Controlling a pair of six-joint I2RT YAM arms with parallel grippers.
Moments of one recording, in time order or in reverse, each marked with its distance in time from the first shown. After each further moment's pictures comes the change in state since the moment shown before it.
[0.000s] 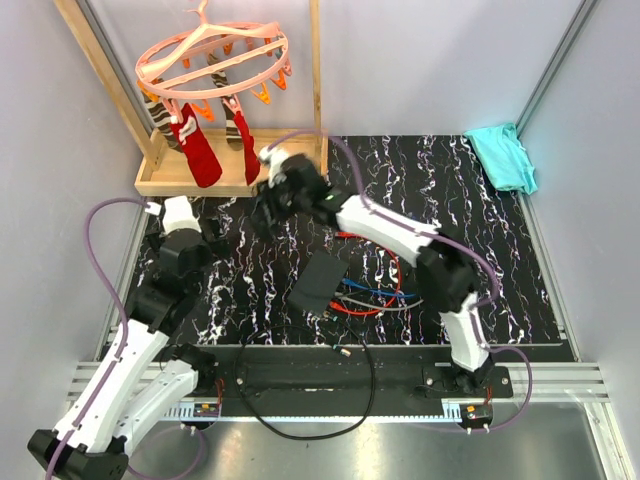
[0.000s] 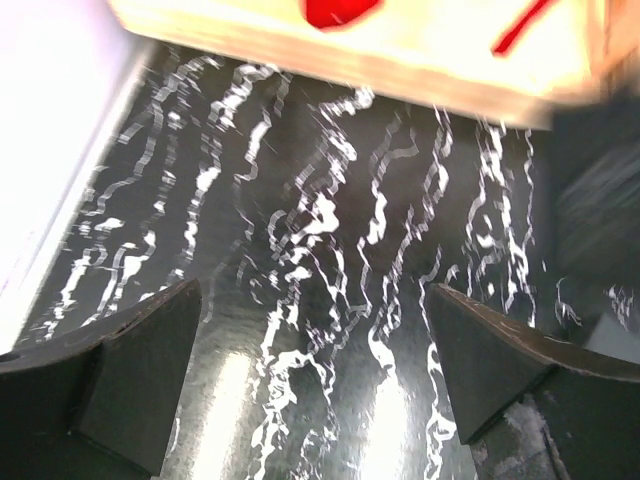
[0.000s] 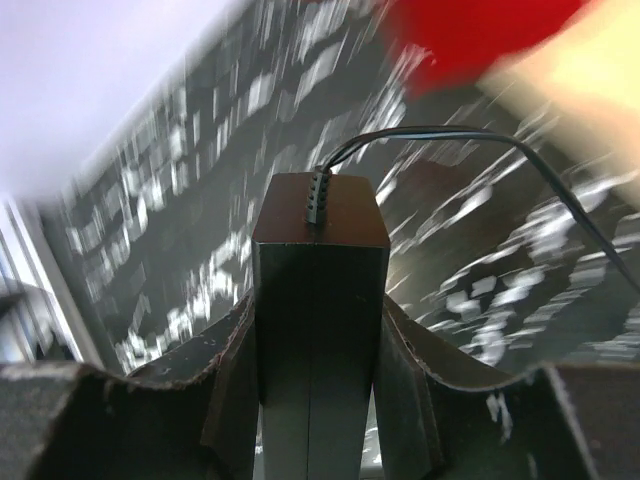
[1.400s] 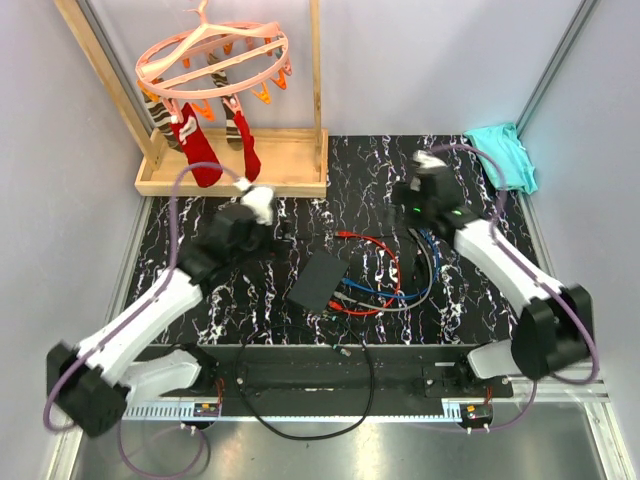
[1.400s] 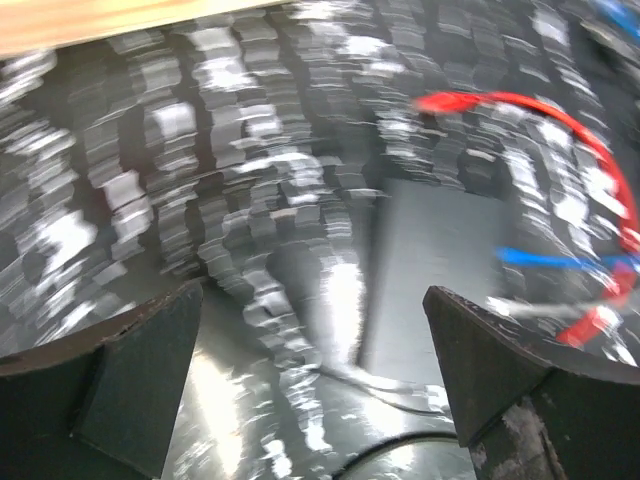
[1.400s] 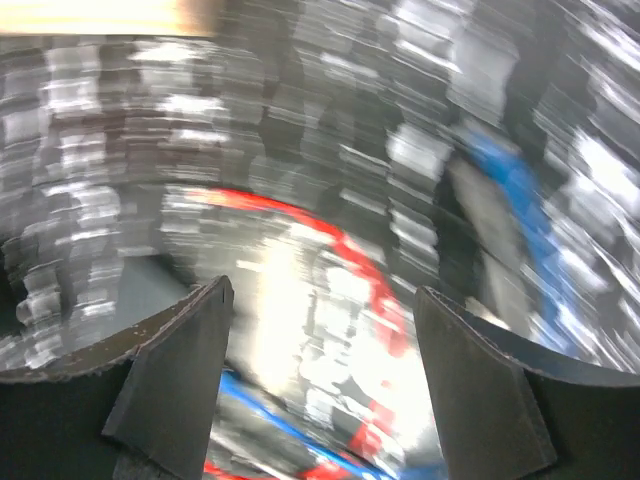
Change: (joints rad) left arm -0.161 0.313 0.099 0.101 0.429 0.069; right arm -0.394 -0.581 -0.663 -0.175 0.236 0.042
